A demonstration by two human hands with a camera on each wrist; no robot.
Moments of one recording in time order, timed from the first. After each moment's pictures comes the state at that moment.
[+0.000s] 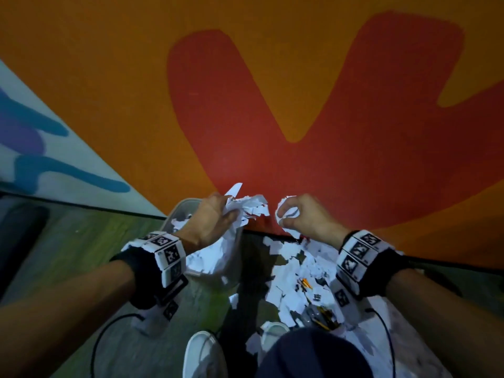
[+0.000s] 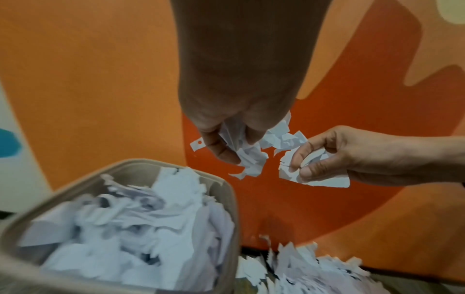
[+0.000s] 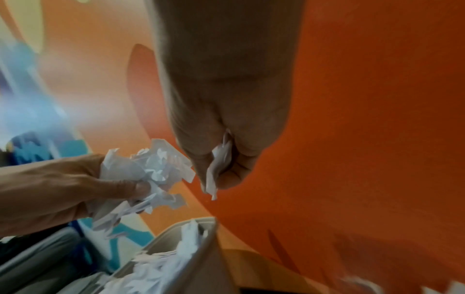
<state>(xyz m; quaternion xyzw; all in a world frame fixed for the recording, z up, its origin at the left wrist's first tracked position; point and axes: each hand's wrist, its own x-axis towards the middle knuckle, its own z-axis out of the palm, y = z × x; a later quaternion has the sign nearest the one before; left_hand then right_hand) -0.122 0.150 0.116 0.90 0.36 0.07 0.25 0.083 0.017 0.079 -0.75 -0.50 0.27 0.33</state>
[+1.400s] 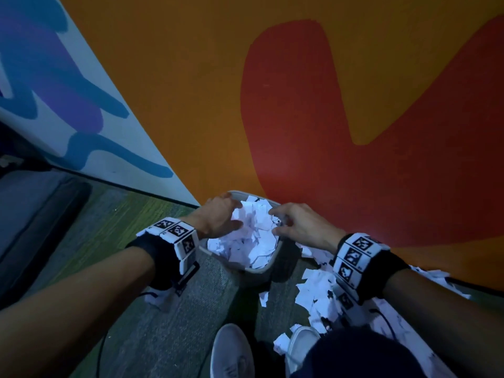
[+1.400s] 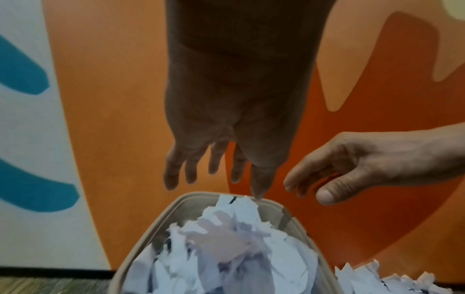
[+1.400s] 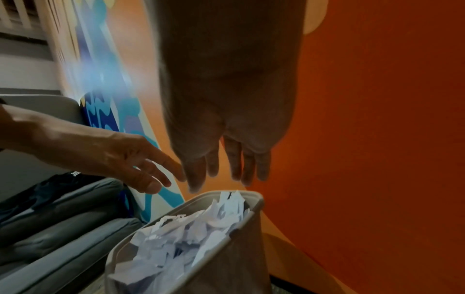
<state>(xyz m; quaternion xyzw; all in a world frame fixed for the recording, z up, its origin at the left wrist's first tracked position) -0.203 0.224 0.096 0.92 0.33 -0.12 0.16 -0.005 0.089 0.080 -0.72 -0.62 0.27 0.15</state>
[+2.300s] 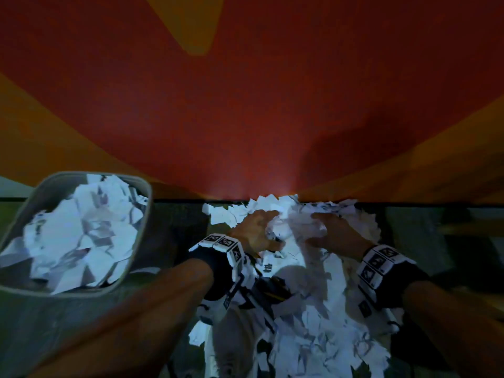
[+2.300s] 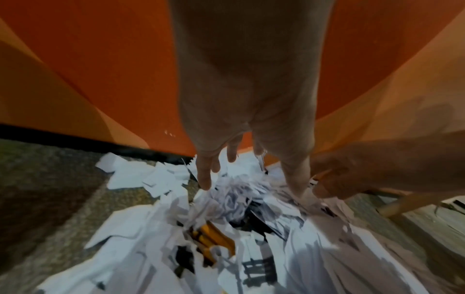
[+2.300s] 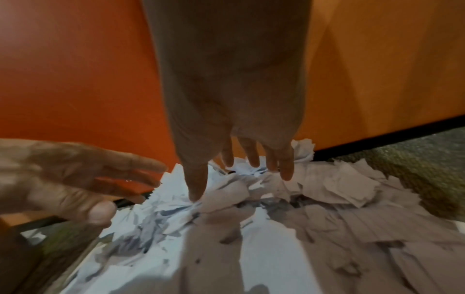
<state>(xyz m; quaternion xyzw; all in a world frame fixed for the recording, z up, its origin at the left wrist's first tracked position) 0.055 0.056 -0.116 0.87 0.18 -0.22 0.41 0.209 -0.135 -0.119 -0.88 -0.31 0.36 0.07</state>
